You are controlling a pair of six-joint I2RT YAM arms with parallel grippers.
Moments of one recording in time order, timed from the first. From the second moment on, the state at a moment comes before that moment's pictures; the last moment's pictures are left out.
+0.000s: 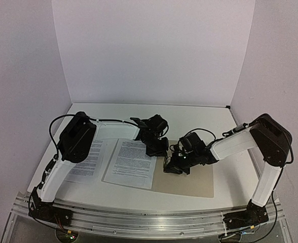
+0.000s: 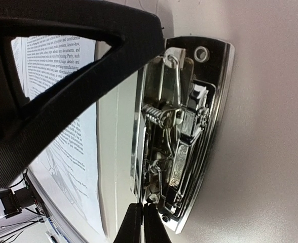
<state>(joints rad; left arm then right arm) -0.93 2.42 1.93 -0.51 0.21 -0.91 0.74 1.85 0.85 0.05 -0.36 0.94</state>
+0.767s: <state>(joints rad) -0.94 2.42 1.93 -0.49 0.21 -0.85 0.78 1.75 0.73 0.11 -0.20 1.03</state>
